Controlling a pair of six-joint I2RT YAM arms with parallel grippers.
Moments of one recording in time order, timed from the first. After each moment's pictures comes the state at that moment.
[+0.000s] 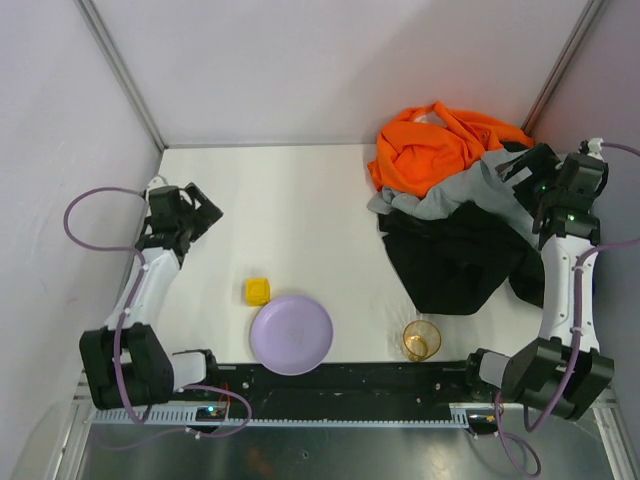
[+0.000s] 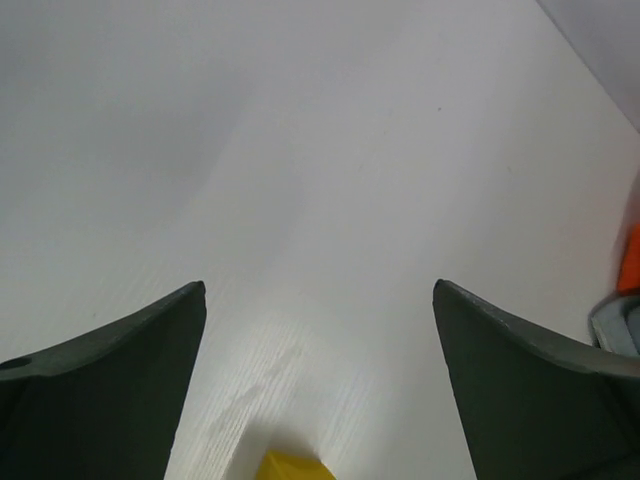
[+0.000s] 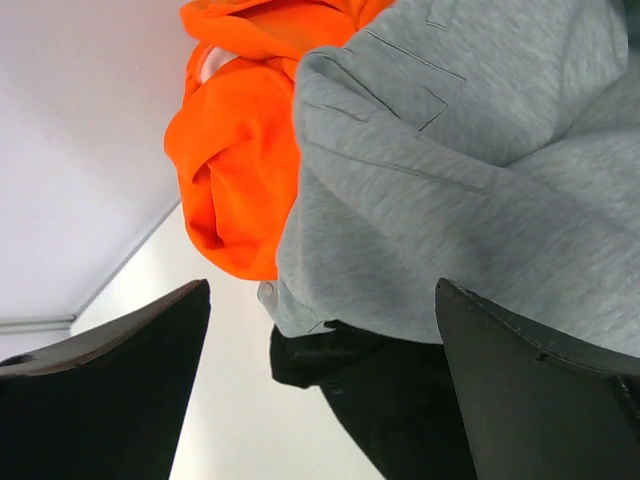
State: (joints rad) left arm 0.10 1.25 0.88 -0.26 -0.07 -0.61; right arm -0.31 1.19 1.21 -0.42 -0.20 0.61
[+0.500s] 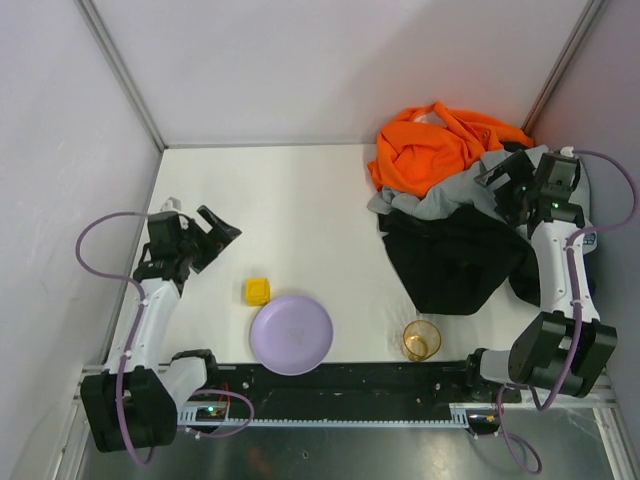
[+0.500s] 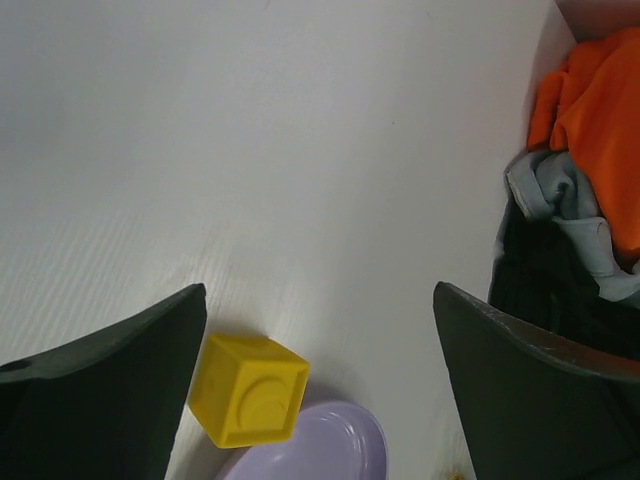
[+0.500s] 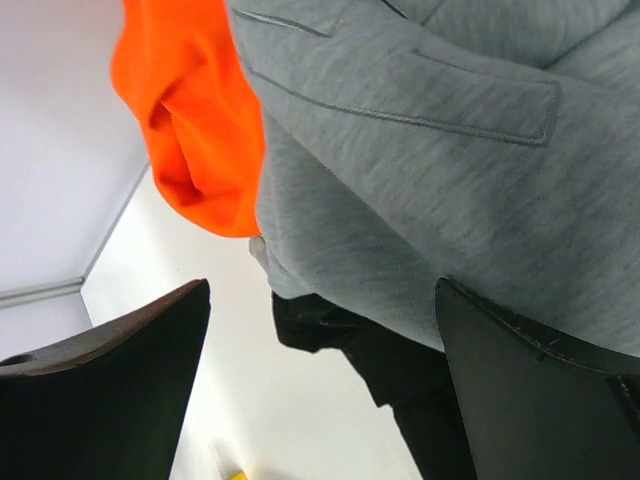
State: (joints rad) left arm 0.12 1.00 0.70 -0.36 0.26 -0.67; right arm -0.27 1.31 1.21 -0.48 -0.21 0.73
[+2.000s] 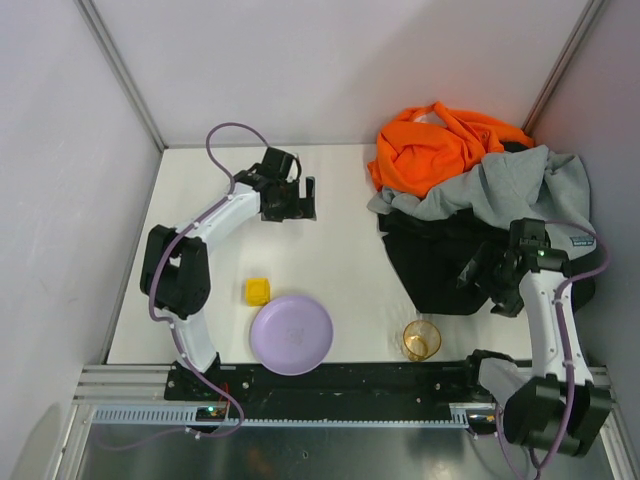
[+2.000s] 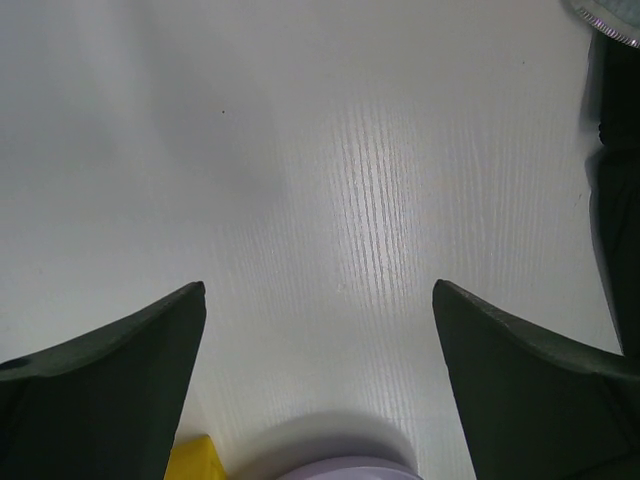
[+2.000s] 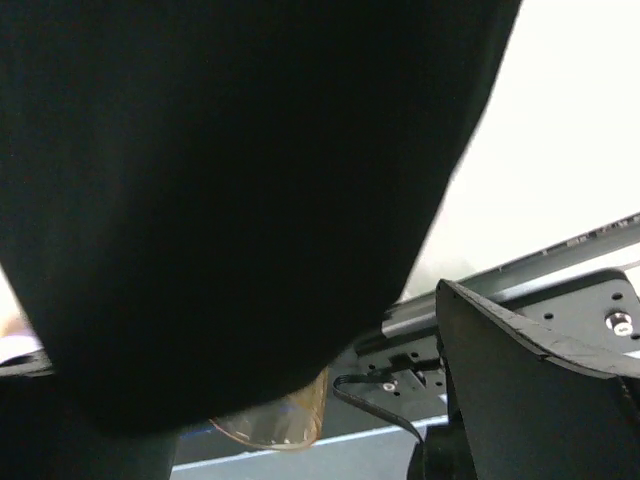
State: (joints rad) left arm -0.42 1.84 1.49 -0.62 0.05 -0.37; right arm -0.18 0.97 0.89 -1.14 -0.06 0.49
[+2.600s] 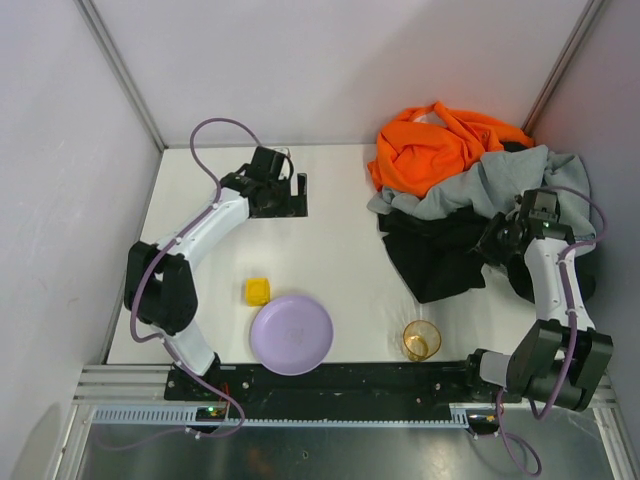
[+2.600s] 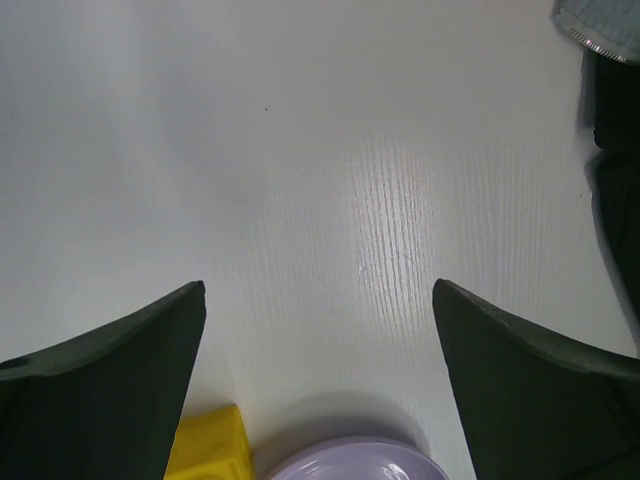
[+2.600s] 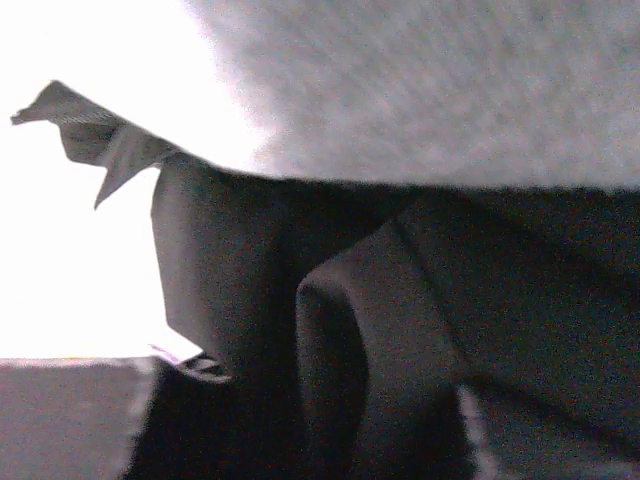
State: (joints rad) left arm -0.42 1.71 1.43 -0.63 -0.02 -0.36; right arm -0.26 1.25 0.99 -0.81 -0.29 0.39
